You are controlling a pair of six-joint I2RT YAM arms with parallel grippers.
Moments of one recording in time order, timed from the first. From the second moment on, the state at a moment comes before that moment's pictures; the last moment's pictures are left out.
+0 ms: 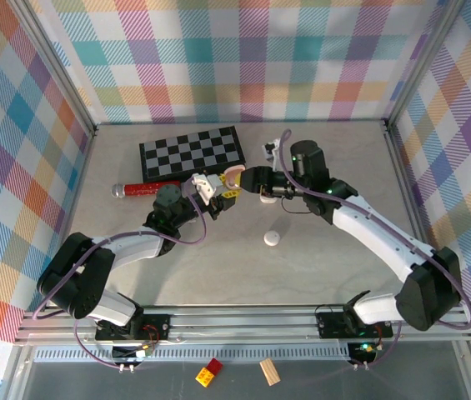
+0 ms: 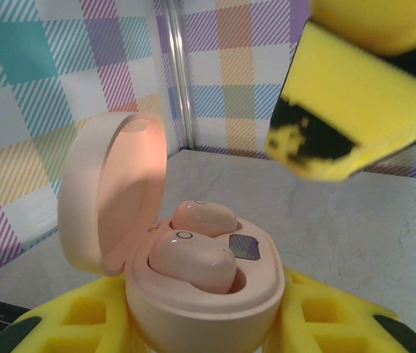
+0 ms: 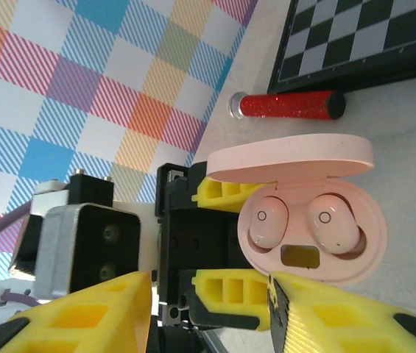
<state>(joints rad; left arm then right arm) -0.53 1.46 0.60 0.89 0.49 0.12 0.58 1.34 1.12 -0.18 -0.59 0.75</state>
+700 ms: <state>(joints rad) -0.53 1.46 0.60 0.89 0.59 0.12 0.54 1.39 1.12 -0.16 -0.61 0.75</state>
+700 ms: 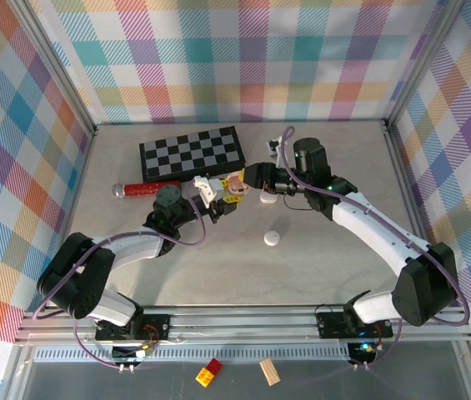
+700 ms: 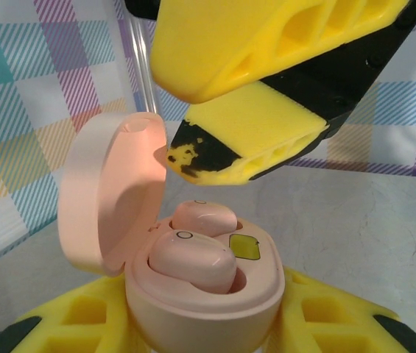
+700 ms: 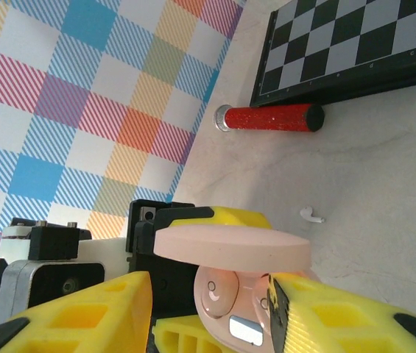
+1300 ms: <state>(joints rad) -0.53 1.46 0.60 0.89 0.61 0.12 0.54 1.41 1.14 -0.22 -0.63 0.71</state>
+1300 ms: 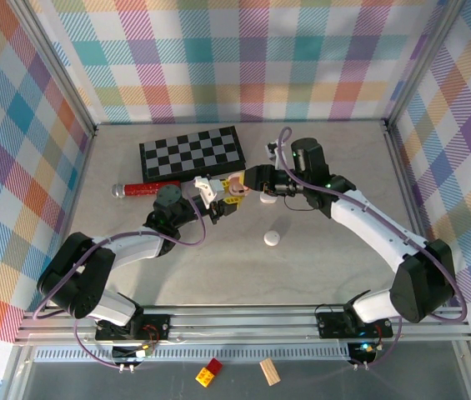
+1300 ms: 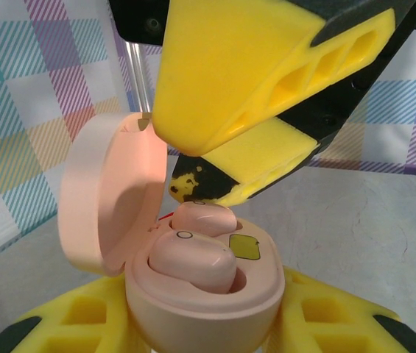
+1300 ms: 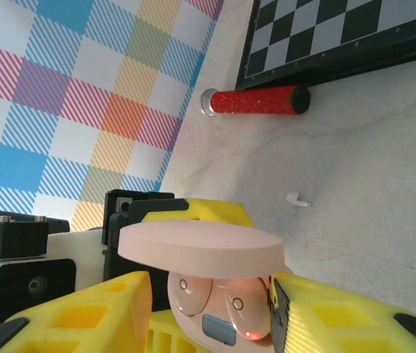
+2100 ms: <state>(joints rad) -0.53 1.47 0.60 0.89 0.61 0.12 0.54 1.44 1.21 -0.33 -0.66 0.68</state>
